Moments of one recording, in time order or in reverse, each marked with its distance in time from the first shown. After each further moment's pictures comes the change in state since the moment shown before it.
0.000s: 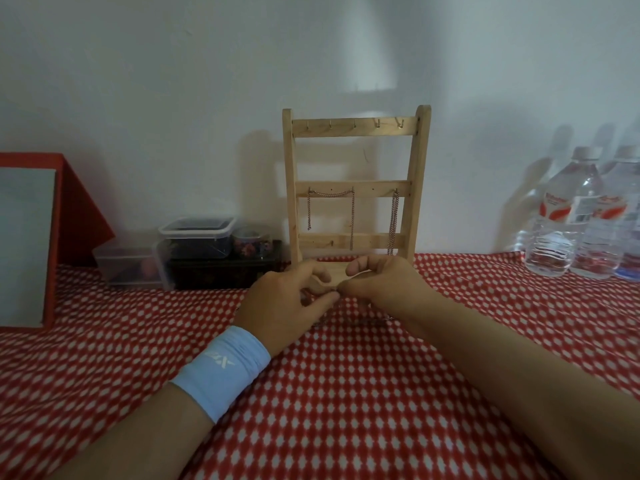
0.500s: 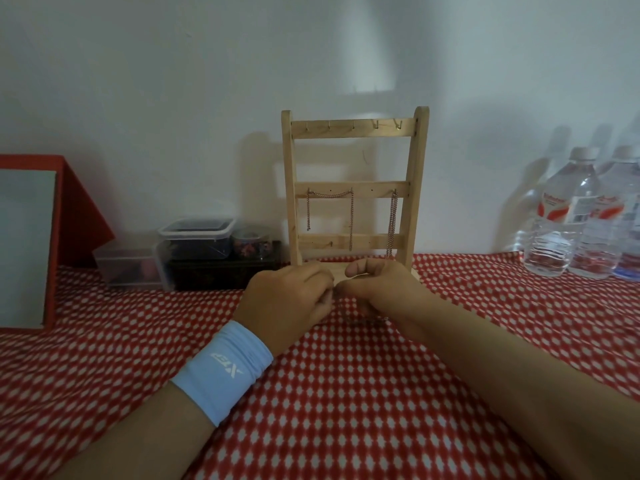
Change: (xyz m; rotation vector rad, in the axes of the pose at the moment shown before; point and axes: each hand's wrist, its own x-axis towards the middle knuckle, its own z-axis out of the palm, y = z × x) left_hand 0.007 -0.002 0.004 0.439 0.115 0.416; right_hand 0.002 0.004 0.002 0.099 -0.023 0.050
